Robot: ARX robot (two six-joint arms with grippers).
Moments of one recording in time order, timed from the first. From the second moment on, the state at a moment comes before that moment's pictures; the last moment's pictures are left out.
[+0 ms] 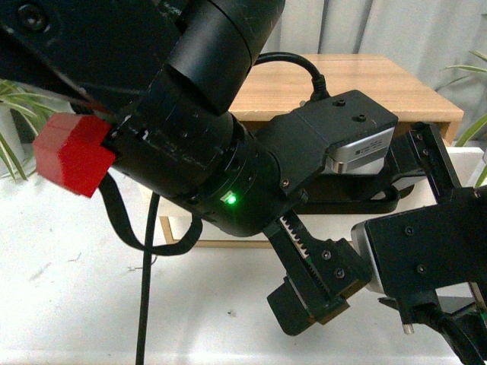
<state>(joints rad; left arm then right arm) -0.58 1.82 1.12 -0.19 0.23 0.56 0.23 1.68 0.80 -0.03 -0.40 -1.61</state>
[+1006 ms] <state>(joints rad) -0.63 1.58 0.85 -0.11 0.24 0.42 0.29 1.45 0.60 -0.08 -0.38 -1.55</state>
